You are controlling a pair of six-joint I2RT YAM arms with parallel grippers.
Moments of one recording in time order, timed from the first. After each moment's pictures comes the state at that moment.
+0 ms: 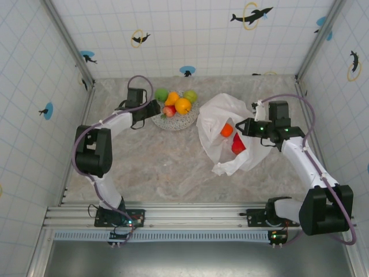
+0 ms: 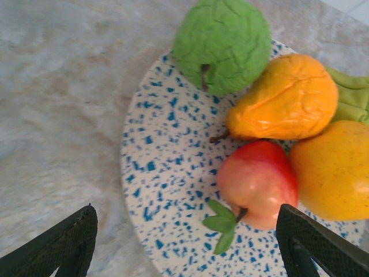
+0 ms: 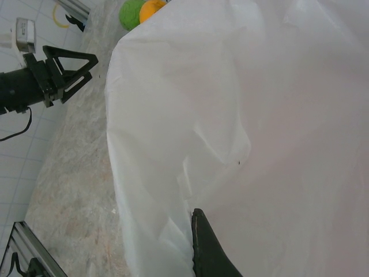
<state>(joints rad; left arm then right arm) -0.22 1.86 1.22 -0.17 0.15 -0.44 0.14 1.21 0.88 -0.44 -0.61 0.31</state>
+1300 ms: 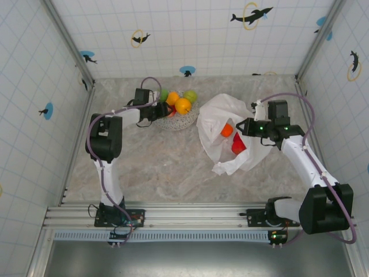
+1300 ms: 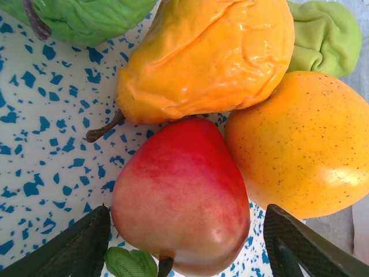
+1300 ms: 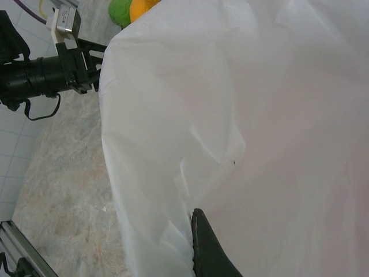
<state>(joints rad) -0.23 2.11 1.36 -0.09 0.51 -0.42 0.15 1.23 0.91 -0.48 -0.58 0.29</state>
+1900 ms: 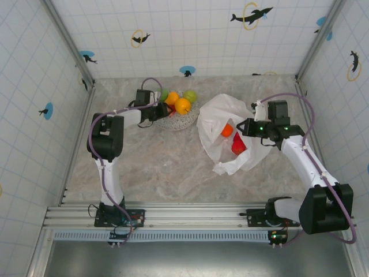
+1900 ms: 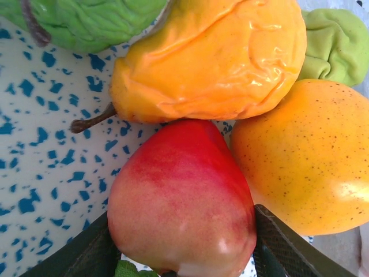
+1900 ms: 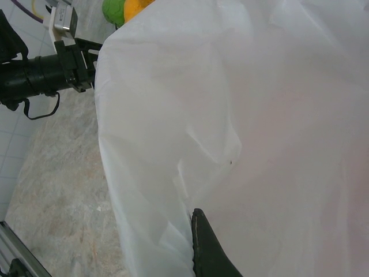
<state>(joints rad) -0.23 2.11 1.32 -0.03 0.48 -0.45 0.15 1.23 0.91 -0.49 -0.56 0.28</state>
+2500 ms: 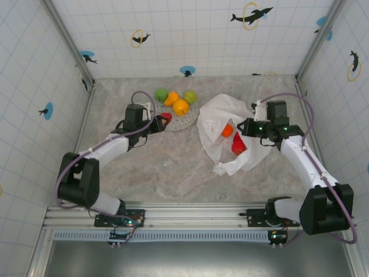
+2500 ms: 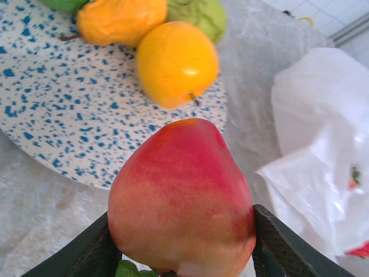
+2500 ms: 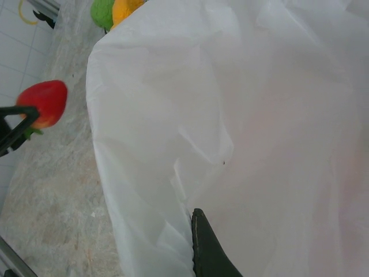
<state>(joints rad) -0.33 1.45 0.81 0.02 0.35 -0.47 0.16 1.22 0.91 -0.49 -0.51 0.31</state>
